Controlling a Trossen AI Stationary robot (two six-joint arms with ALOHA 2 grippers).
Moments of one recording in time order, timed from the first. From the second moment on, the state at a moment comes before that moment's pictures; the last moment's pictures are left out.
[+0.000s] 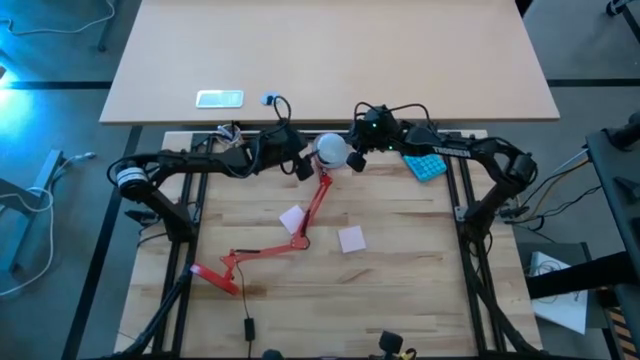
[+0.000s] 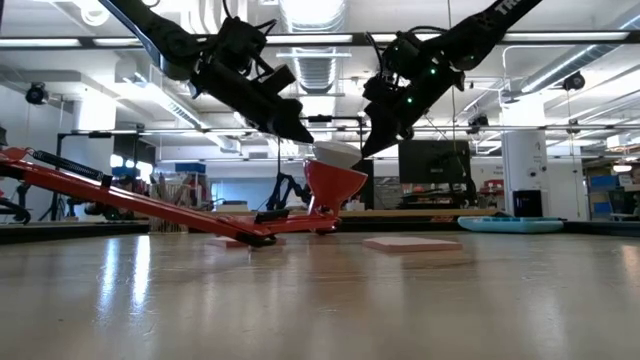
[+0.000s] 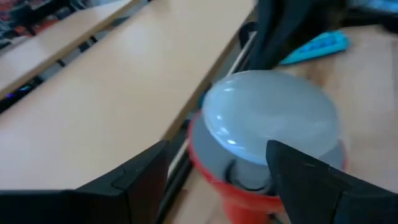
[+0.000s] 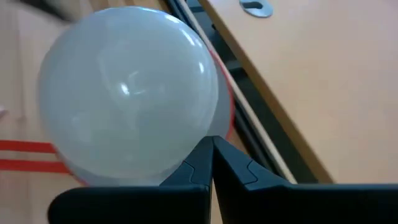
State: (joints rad) left arm 0.45 1.57 0.92 0.29 -0.17 0.27; right arm -0.58 1.61 1.09 -0.11 -0.06 -0.24
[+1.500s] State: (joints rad) left arm 0.49 1.58 0.95 0.17 -0.19 0.34; right arm -0.60 1.59 1.09 -0.26 -0.08 -0.18
